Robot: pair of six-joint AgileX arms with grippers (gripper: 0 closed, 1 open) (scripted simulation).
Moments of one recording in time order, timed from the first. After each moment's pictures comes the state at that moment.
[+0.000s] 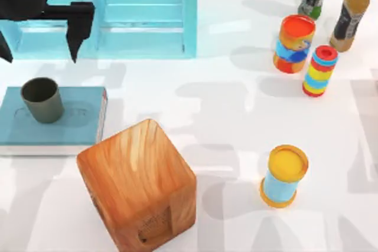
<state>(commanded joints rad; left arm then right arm) -0.19 2.05 1.99 -1.51 -0.01 -0.16 0.00 0.00 0.00 0.00 0.00 0.00</state>
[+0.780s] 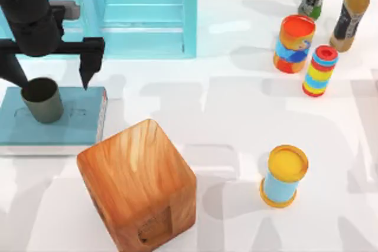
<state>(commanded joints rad) -0.18 2.05 1.72 -1.24 -0.01 -0.15 0.00 0.00 0.00 0.00 0.00 0.00</state>
